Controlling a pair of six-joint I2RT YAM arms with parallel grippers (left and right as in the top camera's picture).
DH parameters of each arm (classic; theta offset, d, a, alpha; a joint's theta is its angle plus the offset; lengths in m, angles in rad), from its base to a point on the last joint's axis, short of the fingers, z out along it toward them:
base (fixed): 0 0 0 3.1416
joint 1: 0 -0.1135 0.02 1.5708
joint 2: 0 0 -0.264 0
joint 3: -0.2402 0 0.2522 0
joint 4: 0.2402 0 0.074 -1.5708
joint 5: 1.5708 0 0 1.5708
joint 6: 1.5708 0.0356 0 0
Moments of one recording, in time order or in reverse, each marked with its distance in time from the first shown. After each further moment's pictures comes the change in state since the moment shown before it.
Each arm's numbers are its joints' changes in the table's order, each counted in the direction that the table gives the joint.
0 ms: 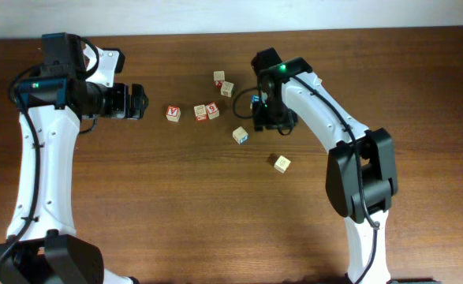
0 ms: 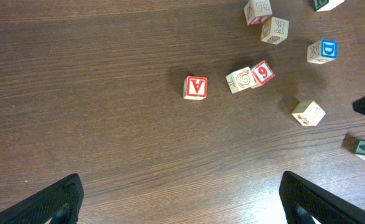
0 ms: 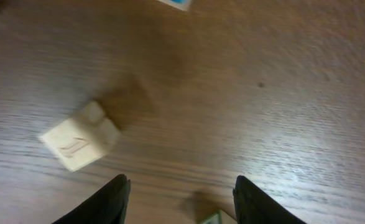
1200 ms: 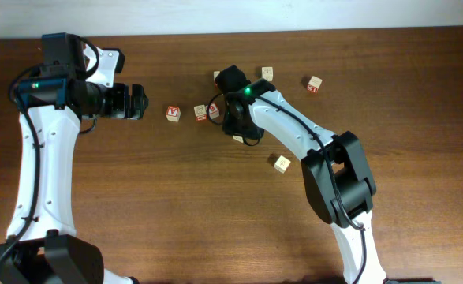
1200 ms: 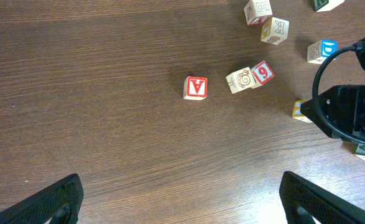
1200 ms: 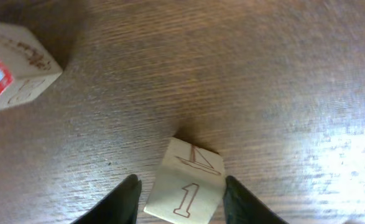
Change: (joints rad) left arm 0.000 0.000 0.000 -0.001 0.000 0.000; right arm -0.149 0.045 0.063 -0.216 0.077 0.409
